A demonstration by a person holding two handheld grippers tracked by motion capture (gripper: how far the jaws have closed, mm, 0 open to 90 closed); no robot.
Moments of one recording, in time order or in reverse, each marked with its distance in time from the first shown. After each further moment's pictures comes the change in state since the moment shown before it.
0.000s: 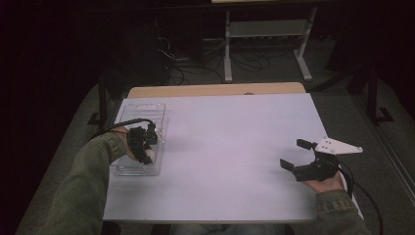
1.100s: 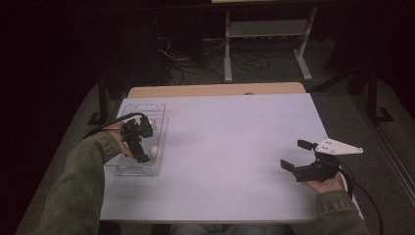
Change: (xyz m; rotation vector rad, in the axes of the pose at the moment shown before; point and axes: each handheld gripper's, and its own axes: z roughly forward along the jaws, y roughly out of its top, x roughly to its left) left arm 0.002 -0.010 -0.020 -0.050 0.104 -0.179; right arm 0.001 0.000 -0.001 0.007 -0.009 0.003
